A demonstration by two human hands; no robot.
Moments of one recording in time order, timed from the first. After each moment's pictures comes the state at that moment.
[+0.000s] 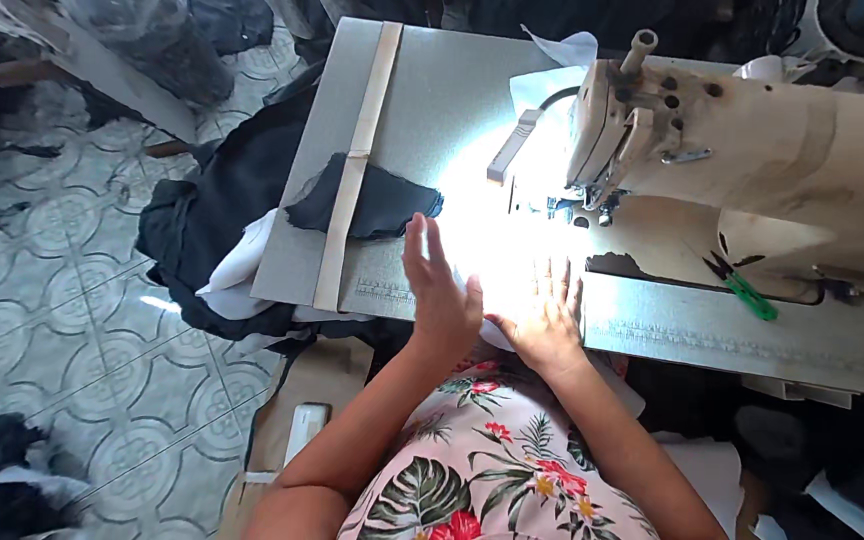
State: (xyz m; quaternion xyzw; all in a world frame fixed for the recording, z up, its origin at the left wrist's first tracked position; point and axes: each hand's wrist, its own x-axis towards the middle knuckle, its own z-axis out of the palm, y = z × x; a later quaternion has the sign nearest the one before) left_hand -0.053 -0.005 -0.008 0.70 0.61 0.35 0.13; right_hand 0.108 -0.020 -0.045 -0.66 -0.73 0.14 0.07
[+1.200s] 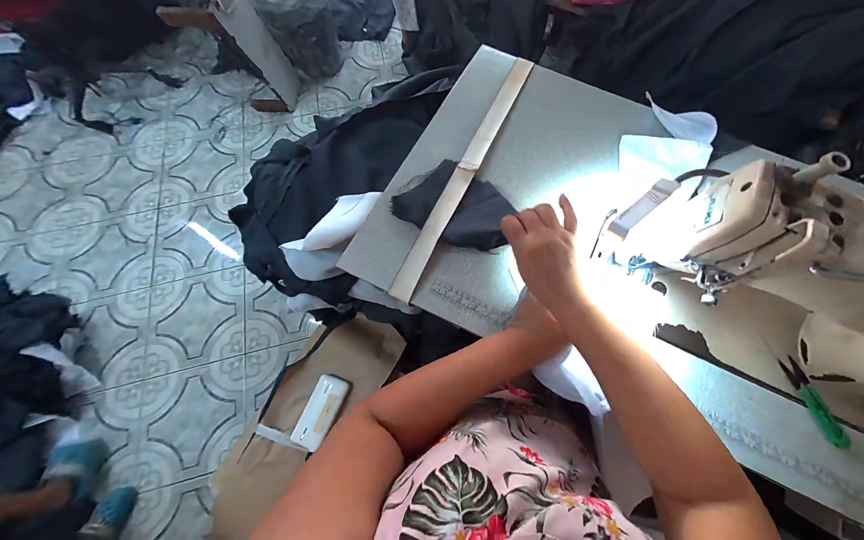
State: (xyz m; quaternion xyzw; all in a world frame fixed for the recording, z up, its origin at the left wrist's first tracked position) left_hand -0.033 0.033 -0.009 0.73 0.59 0.02 0.33; right_hand 0.003 0.107 0.010 -0.38 -0.89 0.00 0.26
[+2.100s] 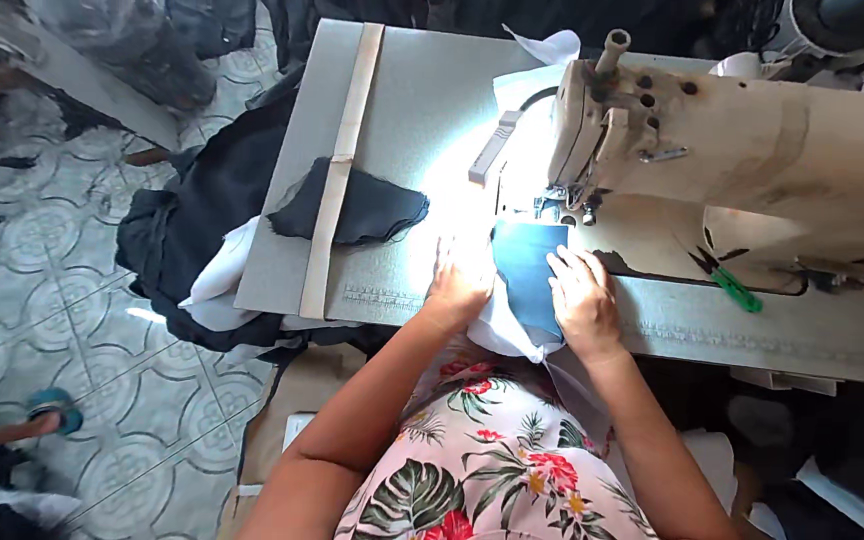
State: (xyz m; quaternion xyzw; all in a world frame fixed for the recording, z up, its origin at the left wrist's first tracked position) left_hand -0.035 0.043 -0.040 0.78 0.57 0.17 0.18; right_hand 0.175 -0.004 -0.057 -0.62 -0.73 0.04 0.26
